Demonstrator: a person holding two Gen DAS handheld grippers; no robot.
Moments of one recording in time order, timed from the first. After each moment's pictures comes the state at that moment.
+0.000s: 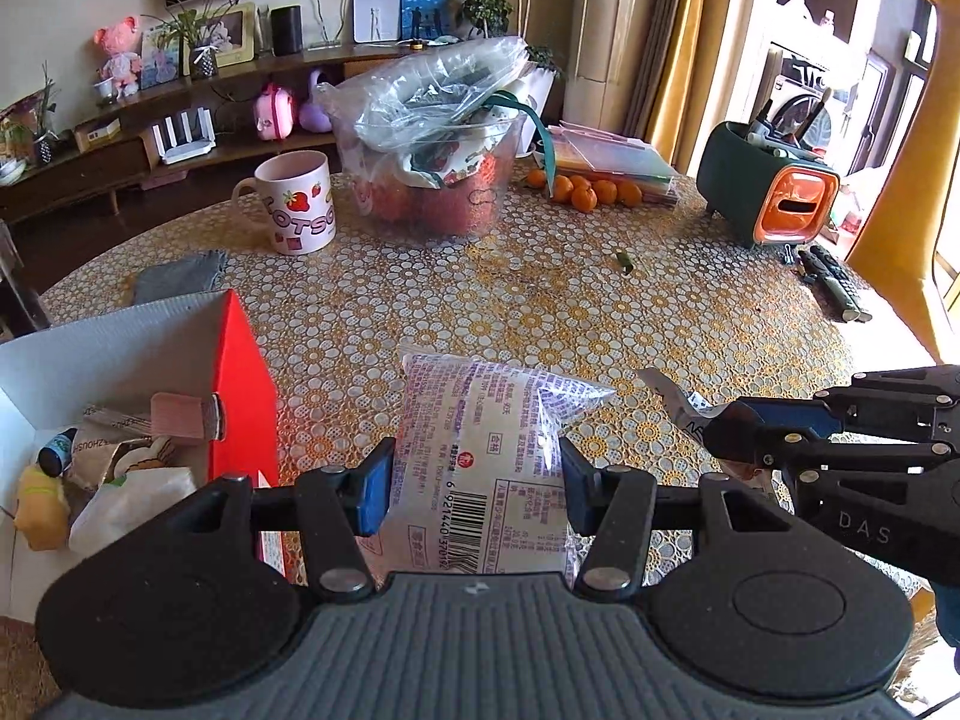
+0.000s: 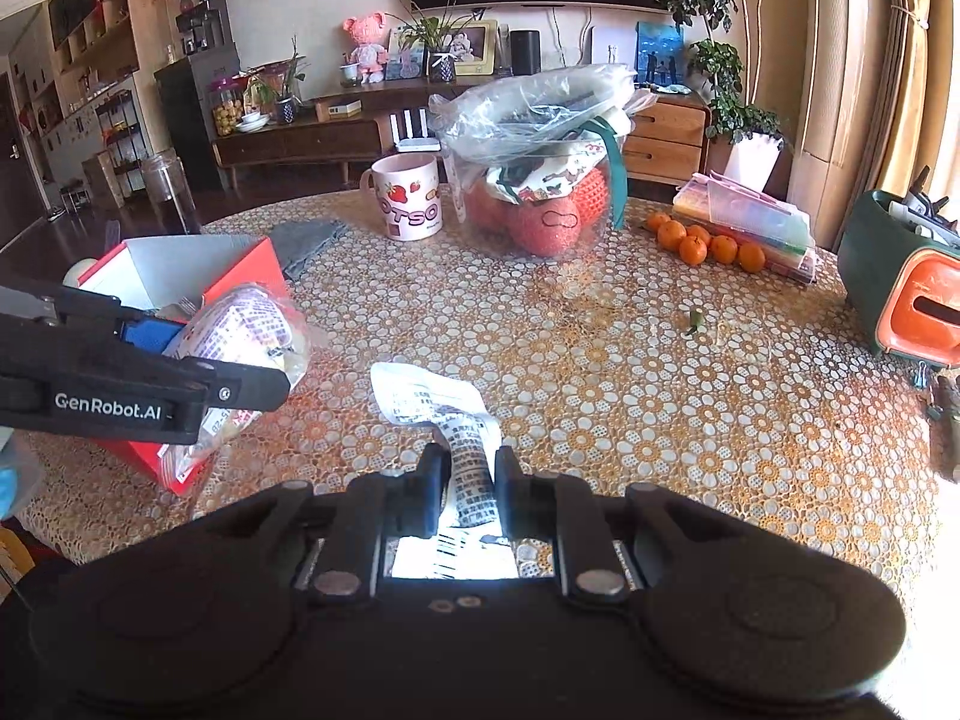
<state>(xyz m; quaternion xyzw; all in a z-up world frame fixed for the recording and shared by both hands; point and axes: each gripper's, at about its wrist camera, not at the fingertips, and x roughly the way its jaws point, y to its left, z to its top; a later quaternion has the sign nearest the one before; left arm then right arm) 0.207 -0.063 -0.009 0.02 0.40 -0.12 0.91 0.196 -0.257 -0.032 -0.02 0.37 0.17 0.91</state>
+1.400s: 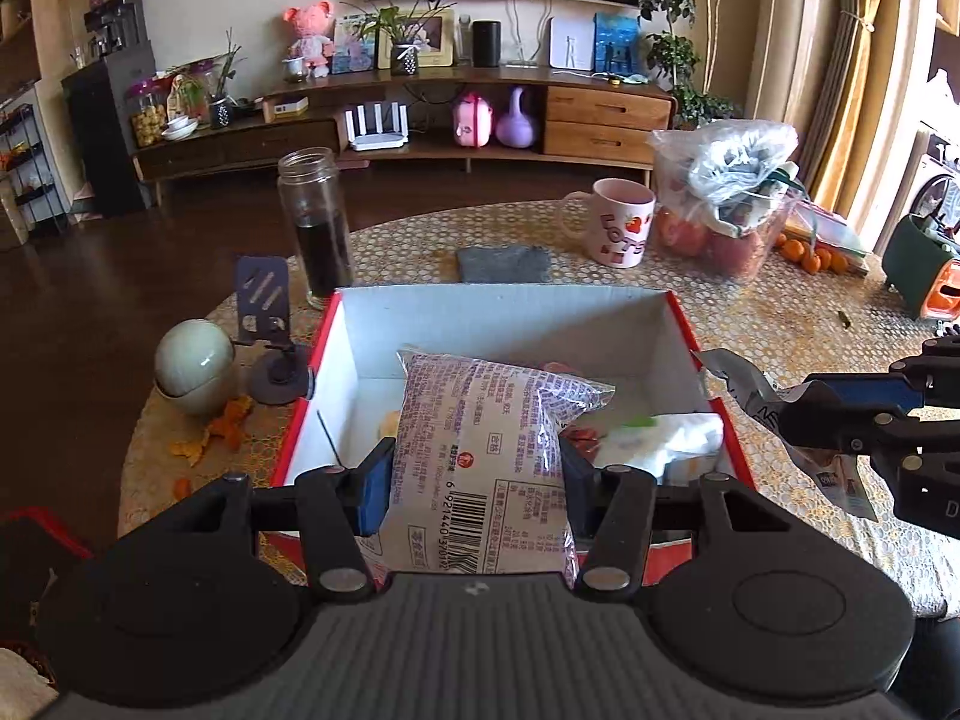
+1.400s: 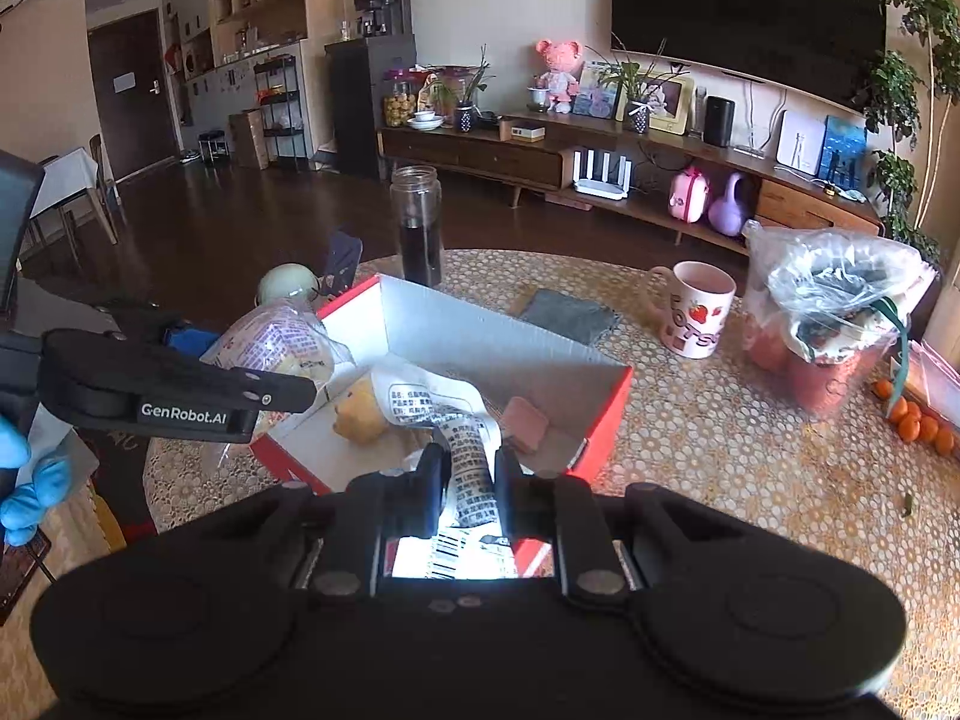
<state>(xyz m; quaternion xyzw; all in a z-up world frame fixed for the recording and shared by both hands) 0.160 0.184 0.031 -0.01 0.38 0.02 0.92 0.185 -0.026 0.035 -0.09 0.33 0.30 0.89</state>
